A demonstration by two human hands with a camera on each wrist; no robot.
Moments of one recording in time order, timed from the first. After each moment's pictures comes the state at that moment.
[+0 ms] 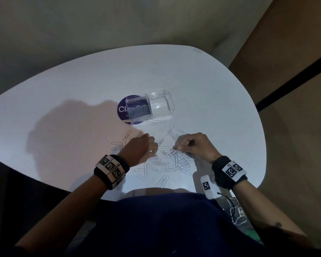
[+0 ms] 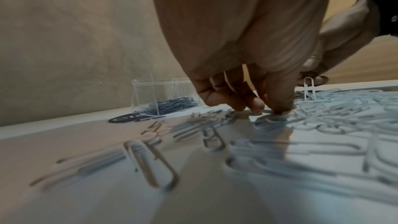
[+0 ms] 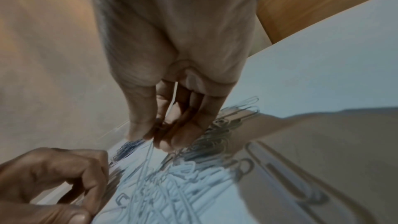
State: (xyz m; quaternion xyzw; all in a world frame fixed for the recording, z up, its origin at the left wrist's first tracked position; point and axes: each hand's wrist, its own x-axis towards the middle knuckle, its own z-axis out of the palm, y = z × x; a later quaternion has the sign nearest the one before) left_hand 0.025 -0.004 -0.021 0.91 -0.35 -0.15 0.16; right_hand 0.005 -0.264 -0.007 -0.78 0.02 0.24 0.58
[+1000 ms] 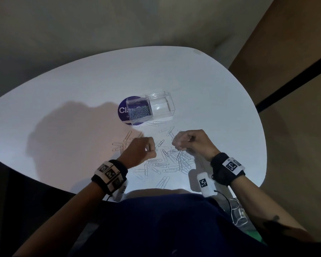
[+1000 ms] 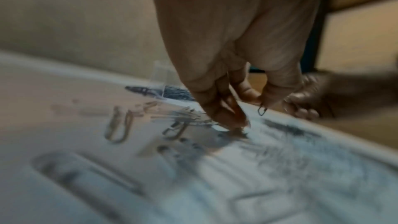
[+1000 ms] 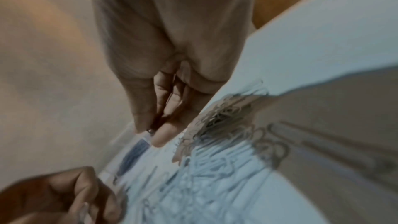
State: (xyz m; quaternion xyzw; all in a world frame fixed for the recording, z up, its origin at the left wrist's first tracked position) left_hand 0.016 -0.003 -0.019 0.88 -0.14 -0.21 0.40; right_hand 0.015 -0.260 -0.015 -0.72 0.06 0.23 0.65
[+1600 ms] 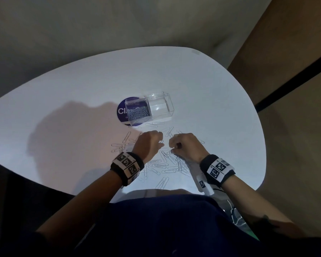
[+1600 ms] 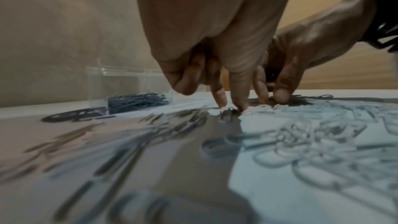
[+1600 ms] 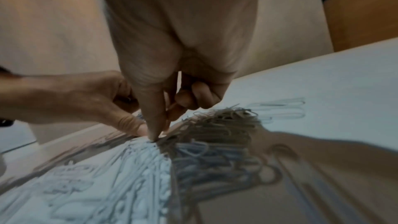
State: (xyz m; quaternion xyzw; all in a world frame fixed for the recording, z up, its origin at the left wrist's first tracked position) left_hand 0.037 -0.046 -0.033 0.95 -0.19 -0.09 0.23; right_hand 0.018 -0.238 -0.025 -0.92 -0.12 0.18 0.34
